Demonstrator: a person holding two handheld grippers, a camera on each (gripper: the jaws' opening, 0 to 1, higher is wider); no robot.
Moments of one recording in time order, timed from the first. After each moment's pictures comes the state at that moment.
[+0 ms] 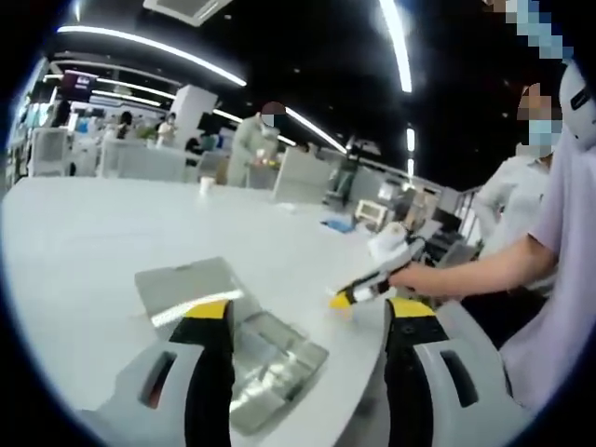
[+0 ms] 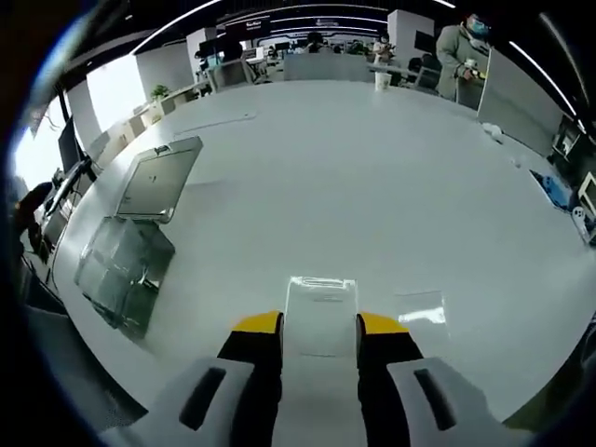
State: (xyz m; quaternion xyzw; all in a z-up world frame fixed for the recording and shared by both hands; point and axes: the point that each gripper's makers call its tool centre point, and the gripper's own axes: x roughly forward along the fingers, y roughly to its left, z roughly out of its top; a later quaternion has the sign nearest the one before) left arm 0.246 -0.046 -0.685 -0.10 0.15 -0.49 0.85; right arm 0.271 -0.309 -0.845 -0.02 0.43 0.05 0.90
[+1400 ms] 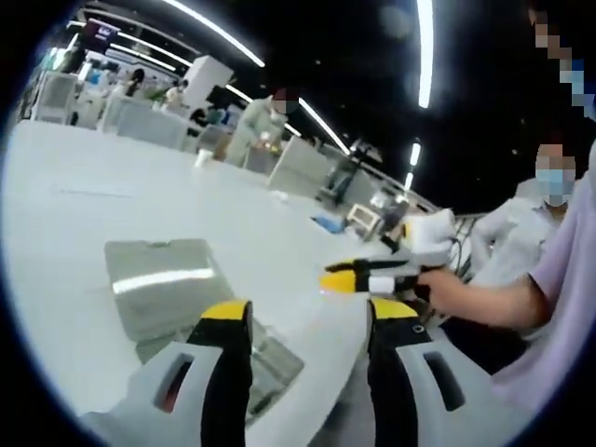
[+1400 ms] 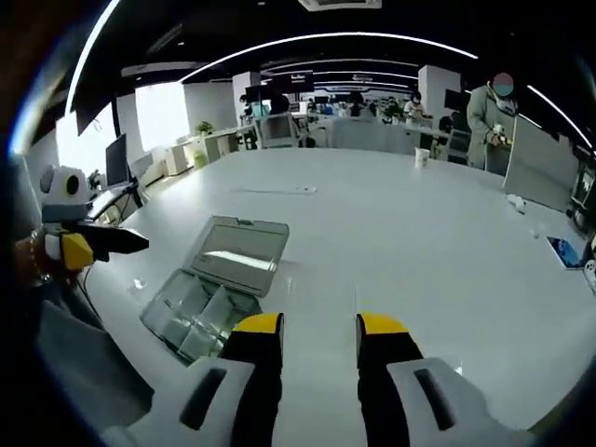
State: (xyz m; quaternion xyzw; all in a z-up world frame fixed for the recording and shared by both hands) left arm 0.256 -0.078 -0.692 -0.18 0.22 -0.50 0.82; right arm 0.277 -0.231 -0.742 -0.03 0.29 0.14 0.95
